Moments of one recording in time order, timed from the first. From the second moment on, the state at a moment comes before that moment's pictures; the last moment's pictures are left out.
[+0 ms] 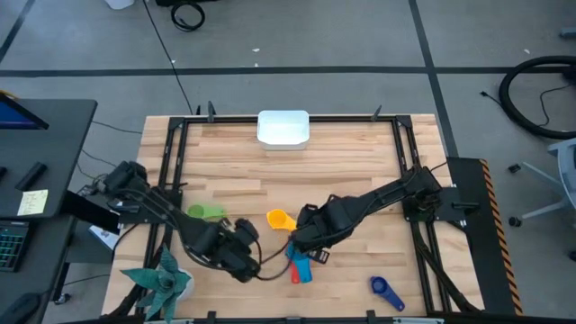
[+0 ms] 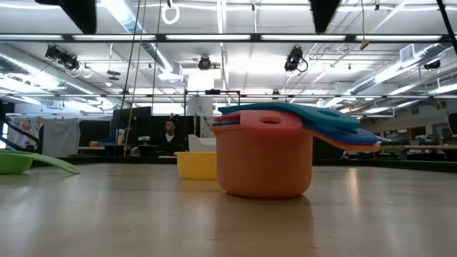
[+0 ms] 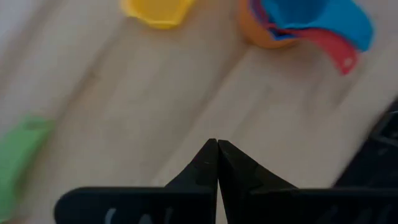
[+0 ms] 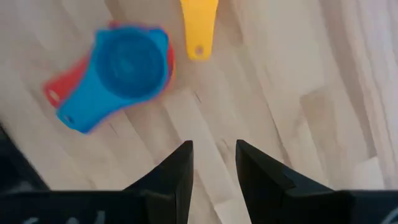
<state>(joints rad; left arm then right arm) -0.59 1.72 1.48 -1.06 -0.28 -1.22 0.41 2.04 2.05 -1.57 0.13 0.83</state>
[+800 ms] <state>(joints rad) -0.56 1.94 1.48 -0.71 -0.18 -1.30 0.50 1.46 1.10 -0.62 0.14 0.95</state>
